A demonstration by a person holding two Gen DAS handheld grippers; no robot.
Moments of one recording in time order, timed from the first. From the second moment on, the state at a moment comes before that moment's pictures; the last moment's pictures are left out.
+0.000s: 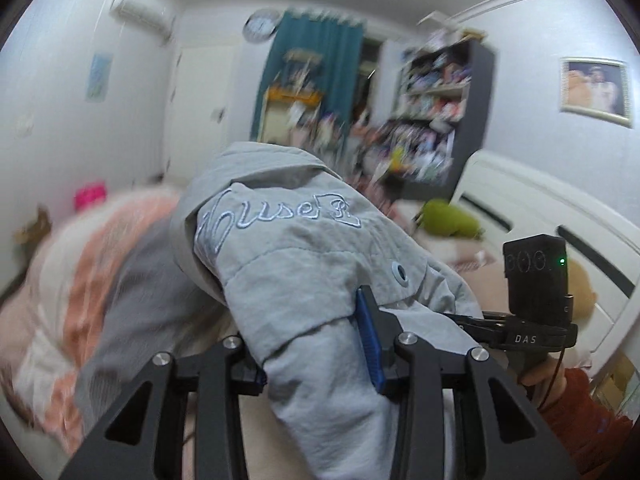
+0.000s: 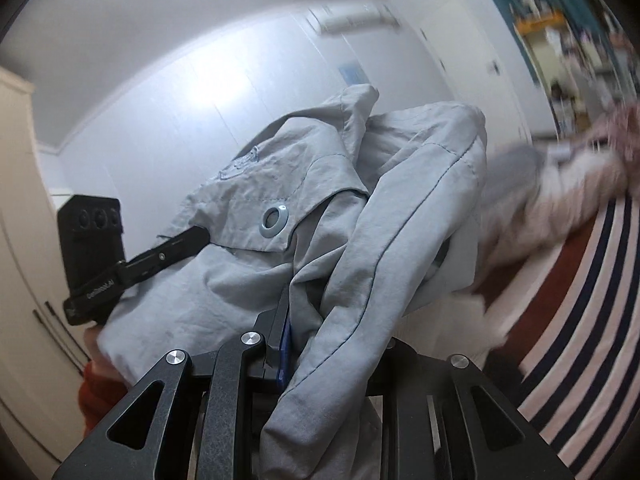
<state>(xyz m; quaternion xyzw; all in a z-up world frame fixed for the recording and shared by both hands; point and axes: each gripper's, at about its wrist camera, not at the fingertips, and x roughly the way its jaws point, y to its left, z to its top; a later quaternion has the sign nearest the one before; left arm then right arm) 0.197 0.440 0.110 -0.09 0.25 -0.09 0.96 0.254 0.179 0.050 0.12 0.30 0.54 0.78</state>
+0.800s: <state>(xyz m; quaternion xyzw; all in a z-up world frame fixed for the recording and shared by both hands) 0.188 0.448 0.054 -0.07 0.27 0.01 0.96 0.277 0.191 -0.017 0.07 0.37 0.48 0.79</state>
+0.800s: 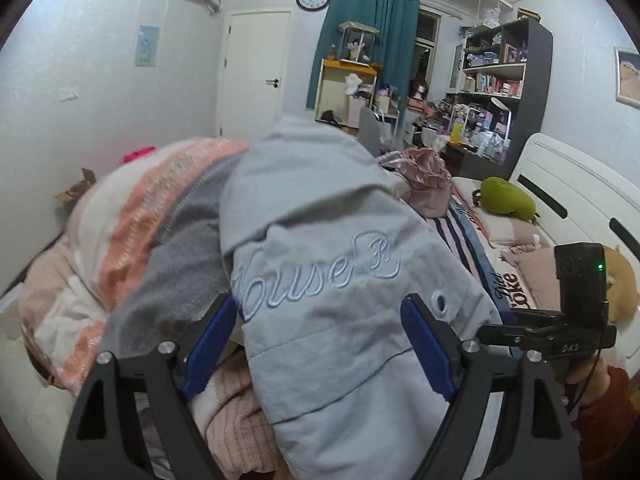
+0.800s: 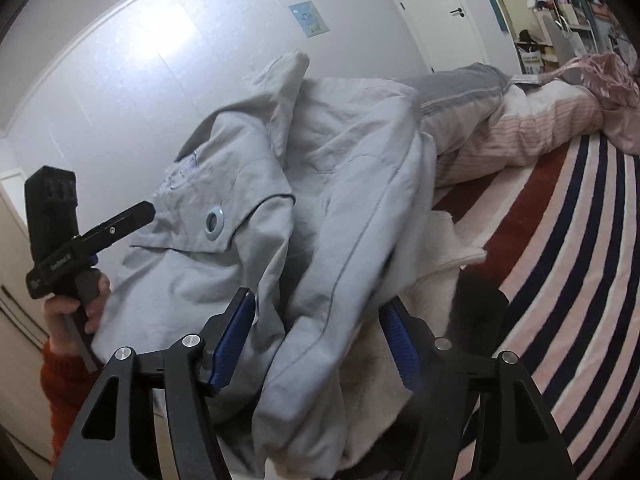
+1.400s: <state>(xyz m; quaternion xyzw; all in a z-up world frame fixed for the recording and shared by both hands) 0.110 0.305 0.101 0.01 0.18 0.04 0.98 0.194 0.060 0.039 0.03 0.26 0.47 0.84</state>
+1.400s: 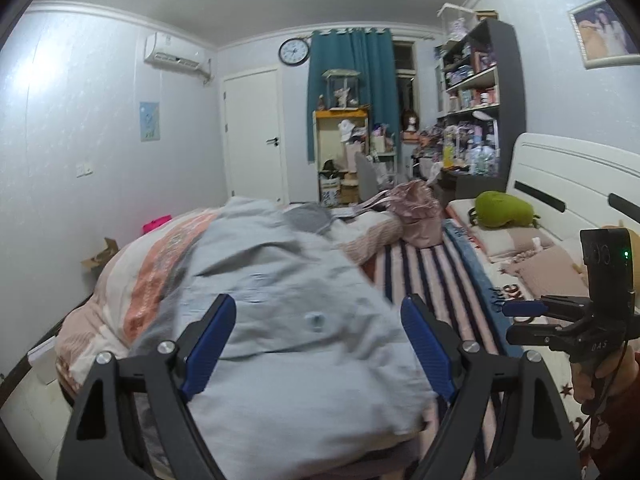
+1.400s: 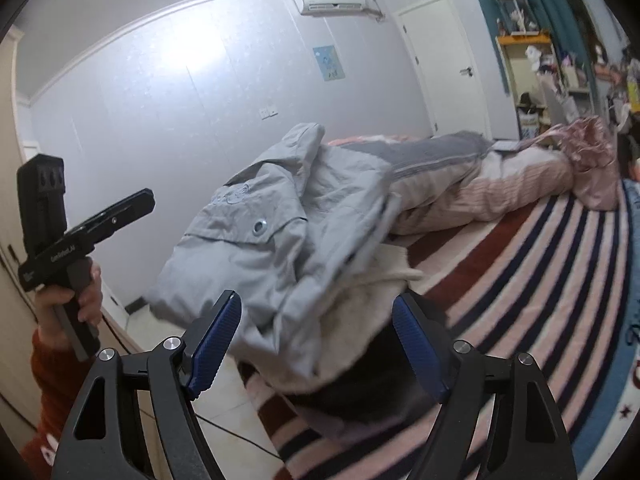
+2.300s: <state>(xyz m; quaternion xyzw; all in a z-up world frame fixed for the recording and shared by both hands) 0.040 0.018 0.007 0.01 0.06 -0.03 1.00 -0.011 -0.206 -0.022 -0.02 0.10 0.20 0.97</state>
